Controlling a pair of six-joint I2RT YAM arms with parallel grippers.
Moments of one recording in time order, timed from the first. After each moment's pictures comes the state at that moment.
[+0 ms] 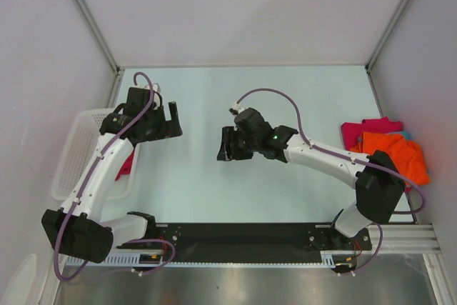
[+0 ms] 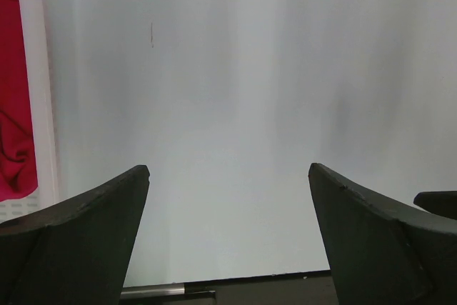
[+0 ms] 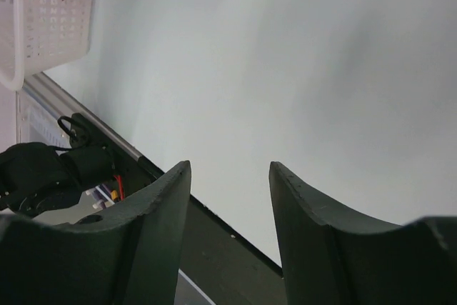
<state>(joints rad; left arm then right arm) -0.22 1.18 1.18 -0.90 -0.02 -0.34 0.90 1.57 1.20 -0.37 -0.13 0.70</state>
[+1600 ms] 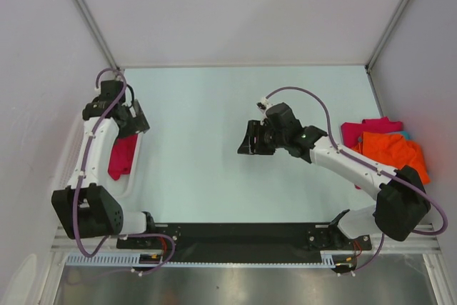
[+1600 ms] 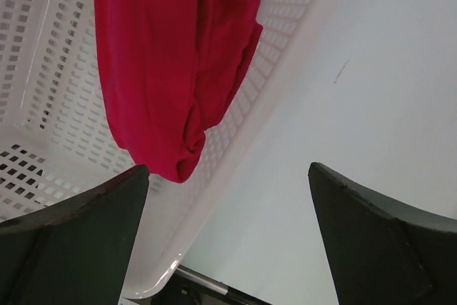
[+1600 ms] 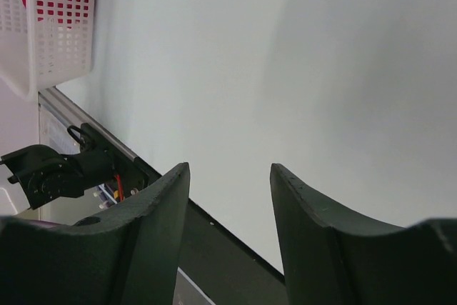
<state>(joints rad) 0.11 1.34 1.26 -0.98 -0.22 -0.32 0.71 1.38 1.02 -0.34 -0.25 0.66</state>
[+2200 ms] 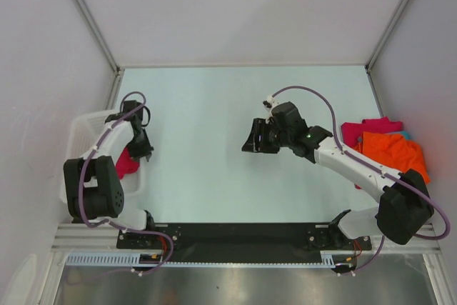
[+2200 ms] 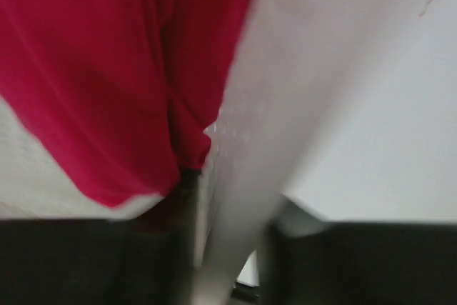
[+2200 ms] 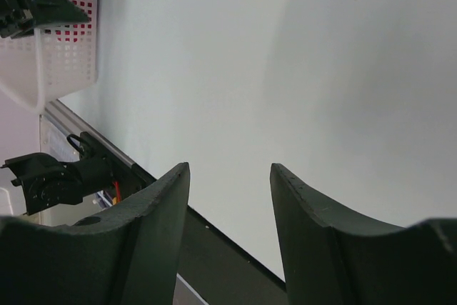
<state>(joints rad) 0.08 1.50 1.00 -0.87 -0.17 -0.39 0.67 1.35 1.01 -0.34 -0.25 0.66</state>
